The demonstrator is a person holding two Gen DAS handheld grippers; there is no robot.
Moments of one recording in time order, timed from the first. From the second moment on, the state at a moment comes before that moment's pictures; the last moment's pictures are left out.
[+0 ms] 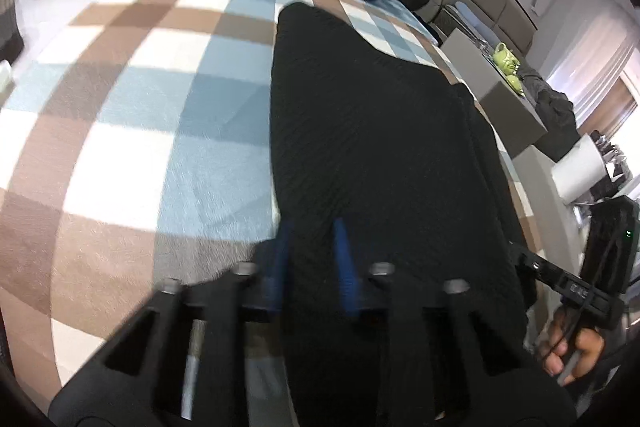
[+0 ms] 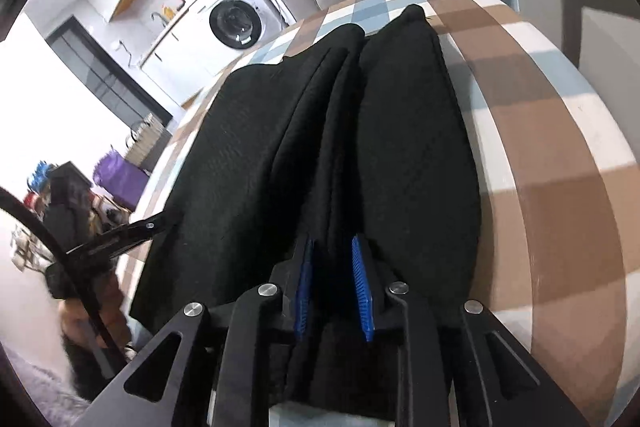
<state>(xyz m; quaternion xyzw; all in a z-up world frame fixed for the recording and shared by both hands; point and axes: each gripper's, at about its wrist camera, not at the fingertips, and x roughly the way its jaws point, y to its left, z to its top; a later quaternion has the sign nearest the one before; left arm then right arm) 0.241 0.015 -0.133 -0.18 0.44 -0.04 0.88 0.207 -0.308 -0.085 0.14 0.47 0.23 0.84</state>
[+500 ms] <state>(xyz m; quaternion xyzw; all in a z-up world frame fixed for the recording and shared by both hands) 0.234 0.023 -0.122 -0.16 0.44 -0.01 0.88 0.278 -0.276 -0.086 0.13 0.48 0.22 0.84</state>
